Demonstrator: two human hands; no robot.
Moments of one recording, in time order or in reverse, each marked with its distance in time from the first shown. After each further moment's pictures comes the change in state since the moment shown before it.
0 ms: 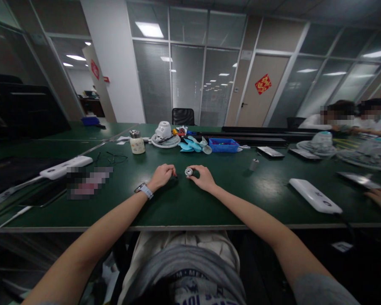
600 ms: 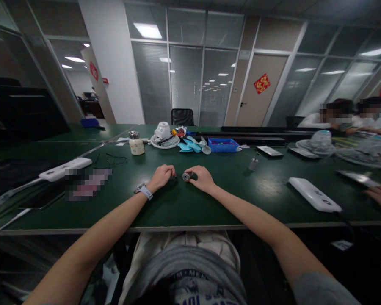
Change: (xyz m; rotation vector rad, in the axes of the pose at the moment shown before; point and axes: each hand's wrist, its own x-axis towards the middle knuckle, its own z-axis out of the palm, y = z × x) left_hand 0.000 -0.002 0.002 -0.026 0.005 -0.009; right_hand 0.000 -0.005 -0.004 -0.073 -0.071 -0.093
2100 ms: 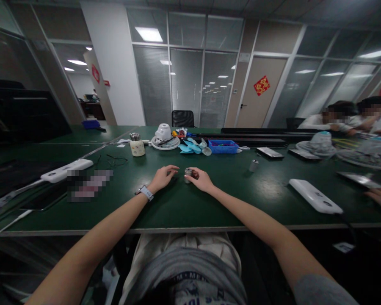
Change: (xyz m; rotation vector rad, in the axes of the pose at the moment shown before) left_hand 0.002 -0.011 0.008 -0.106 0.037 -0.031; right_hand 0.003 0.010 0.023 0.477 0.054 0.347
